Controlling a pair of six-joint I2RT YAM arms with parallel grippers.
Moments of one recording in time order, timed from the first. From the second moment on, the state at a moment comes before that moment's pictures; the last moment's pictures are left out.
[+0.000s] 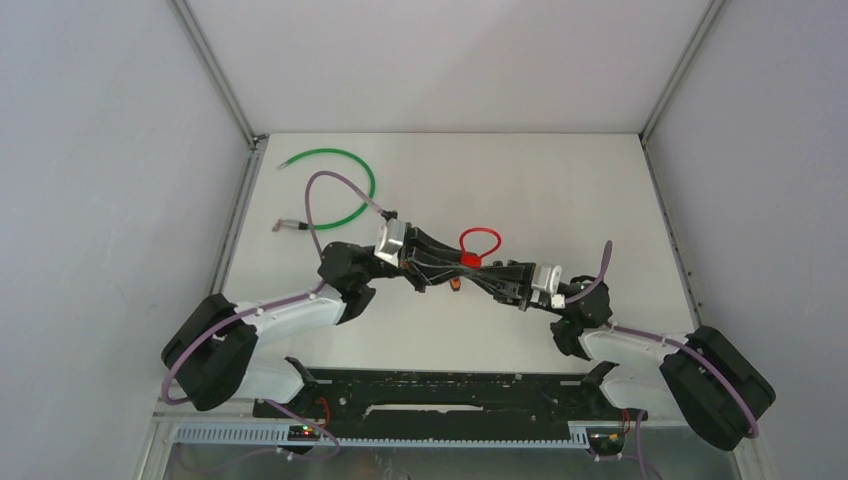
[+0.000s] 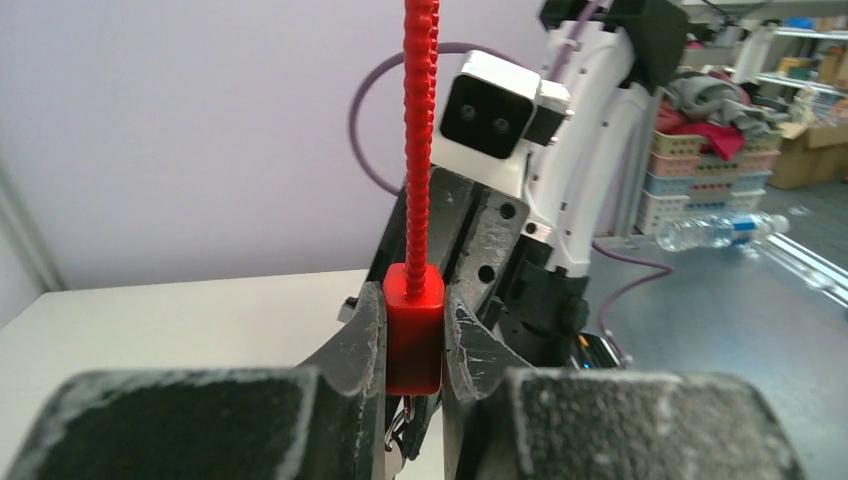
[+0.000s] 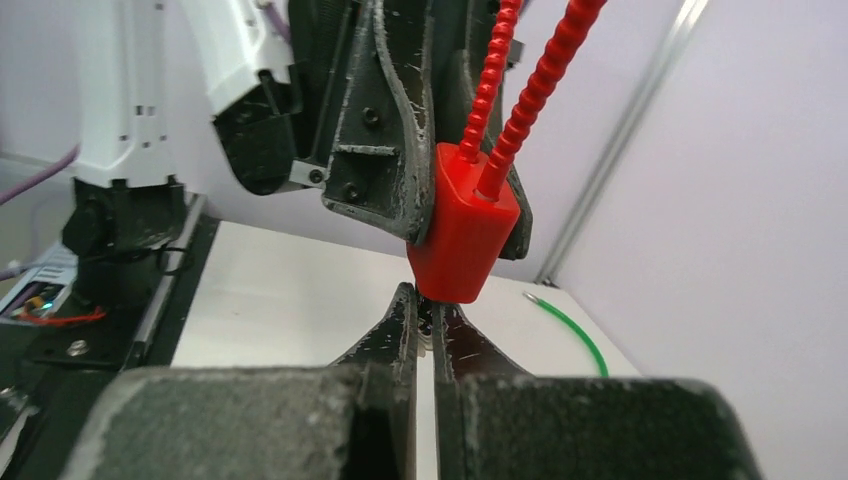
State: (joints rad) left arm -0.77 1.33 0.62 1.30 0.82 -0.42; right arm 0.67 1.17 0.23 1.46 -0.64 0.00
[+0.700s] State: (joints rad) left arm -0.78 1.30 0.58 1.29 0.65 -0.33; right arm 0.73 1.16 0.22 1.44 -0.36 0.09
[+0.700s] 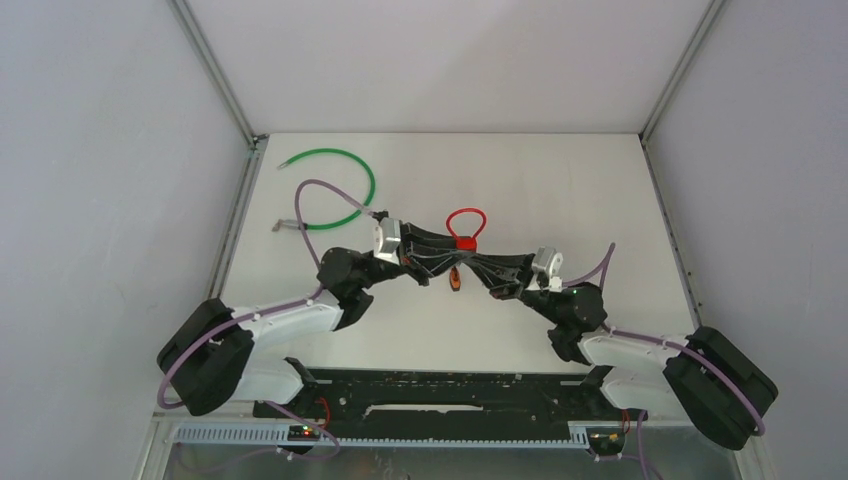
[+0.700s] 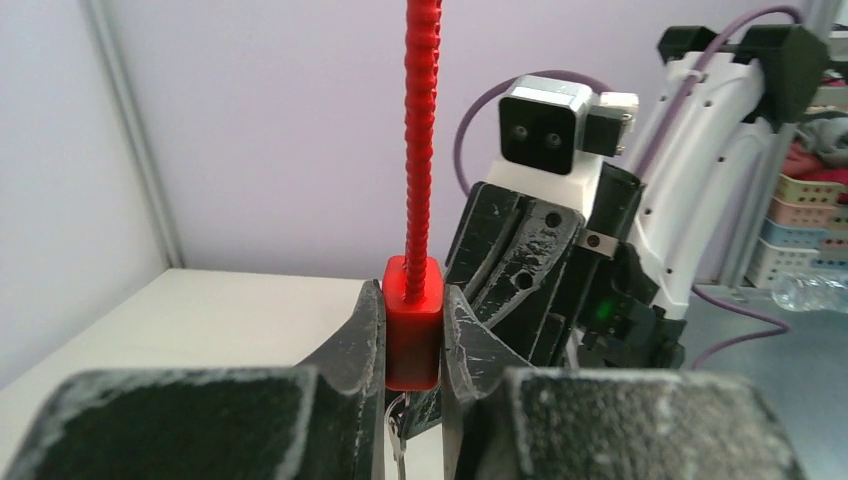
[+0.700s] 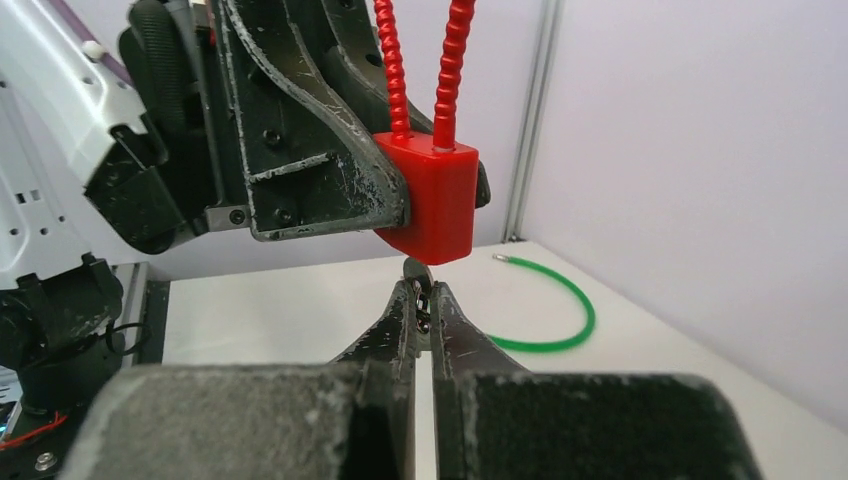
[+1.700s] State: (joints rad) left arm -0.76 1.24 0.56 1.30 0.67 -0.35; right arm 0.73 1.19 0.31 1.37 -0.51 -0.13
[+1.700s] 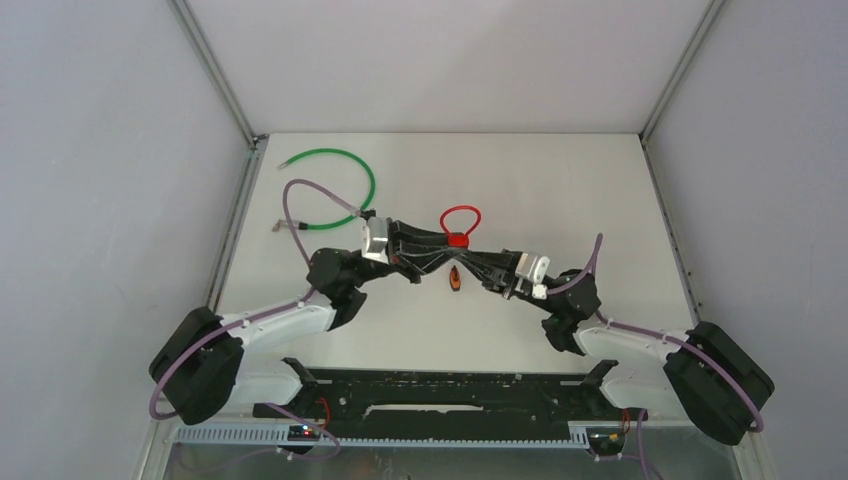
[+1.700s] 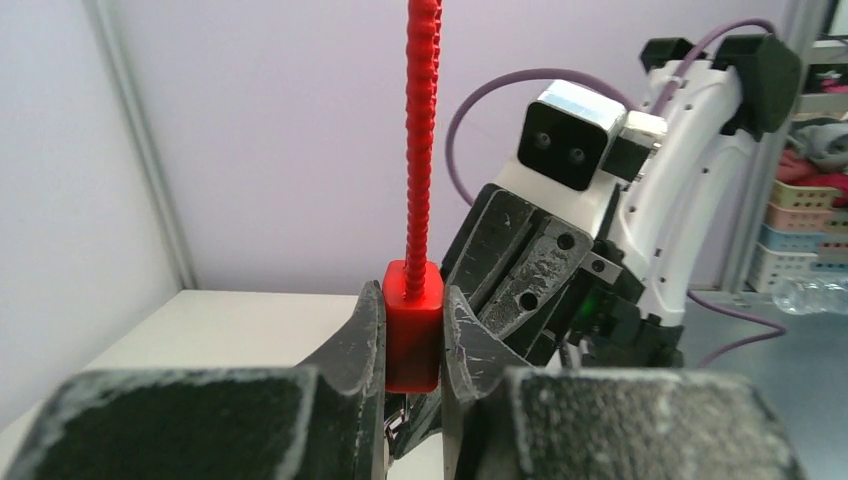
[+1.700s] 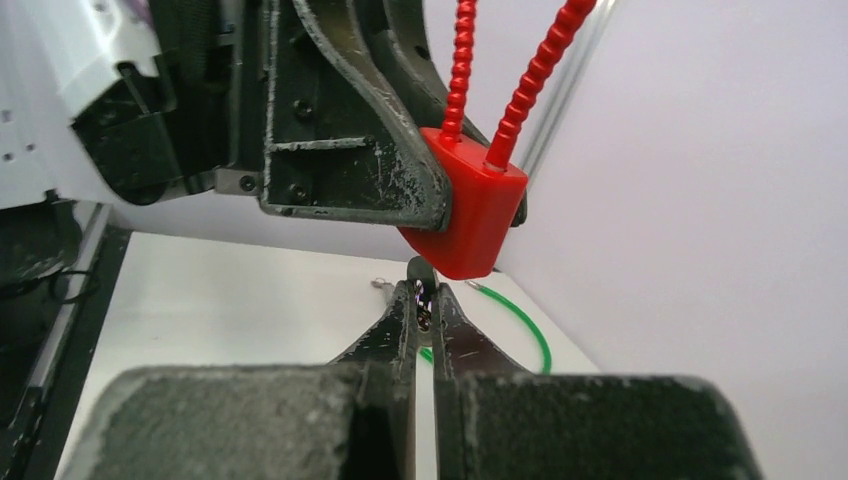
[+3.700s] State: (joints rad) left arm -0.85 1.22 0.46 1.50 0.71 -0.48; right arm 0.69 0.91 0.18 1.47 -0.59 0.29
